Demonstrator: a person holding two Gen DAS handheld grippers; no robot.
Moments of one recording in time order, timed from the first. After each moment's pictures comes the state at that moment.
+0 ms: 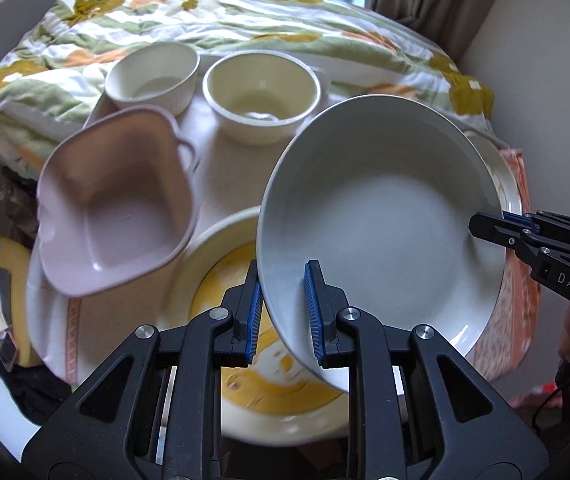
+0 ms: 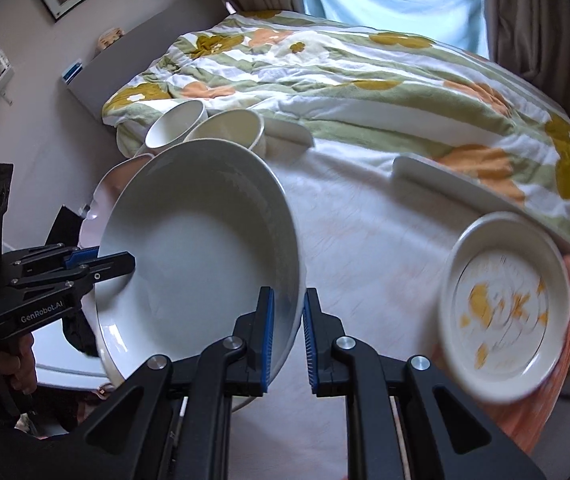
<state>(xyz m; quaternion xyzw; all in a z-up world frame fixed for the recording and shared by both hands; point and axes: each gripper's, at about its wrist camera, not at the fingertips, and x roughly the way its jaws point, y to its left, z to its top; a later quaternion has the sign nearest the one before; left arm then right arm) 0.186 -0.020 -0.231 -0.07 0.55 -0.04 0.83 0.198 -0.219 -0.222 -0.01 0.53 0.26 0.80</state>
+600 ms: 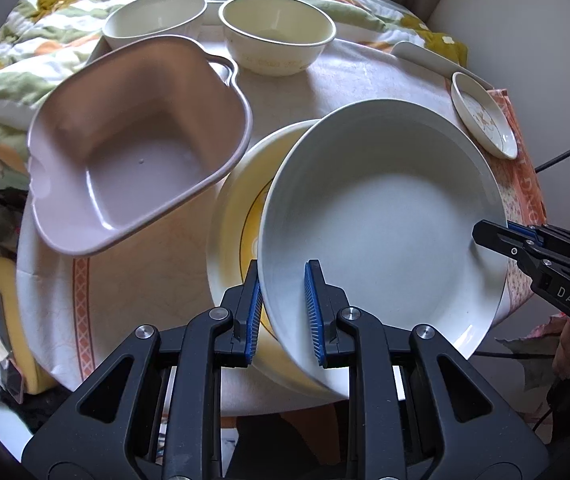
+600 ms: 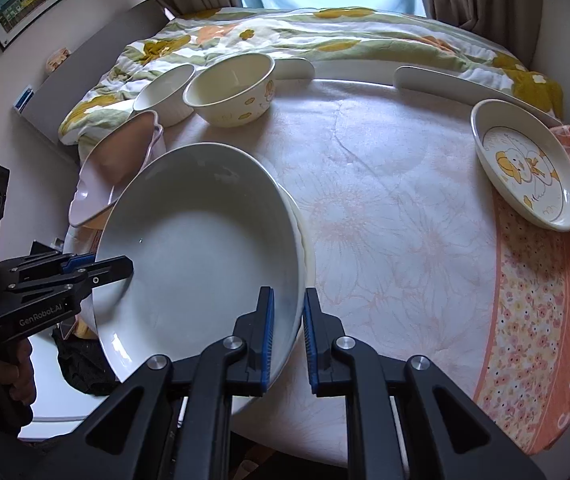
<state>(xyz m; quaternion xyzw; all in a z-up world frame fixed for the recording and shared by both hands) 0.153 0.027 -0.274 -0.05 0.58 -0.12 0.81 0.123 -0.170 -0.256 0.04 0.55 0.15 0.82</state>
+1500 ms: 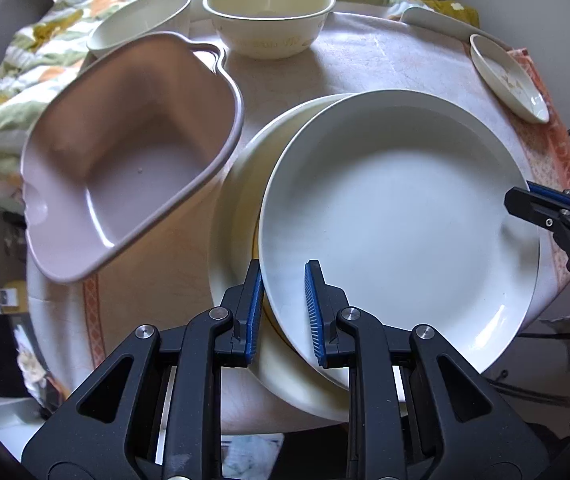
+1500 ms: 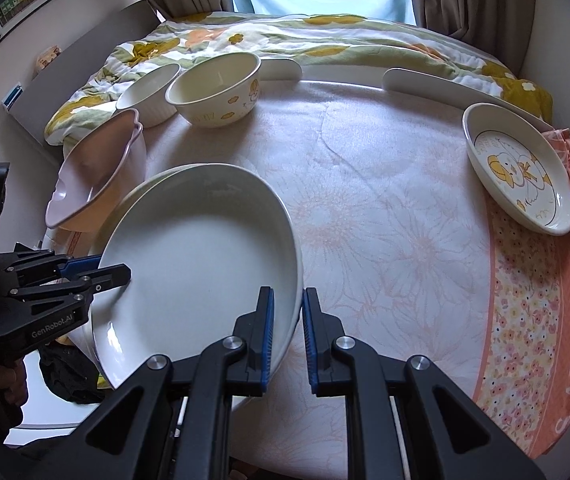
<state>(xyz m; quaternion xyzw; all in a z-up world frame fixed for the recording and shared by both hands) 0.165 0.001 -0.296 0.04 0.58 -0.08 0.81 0.124 -0.163 -0.265 0.01 0.53 0.14 0.84</state>
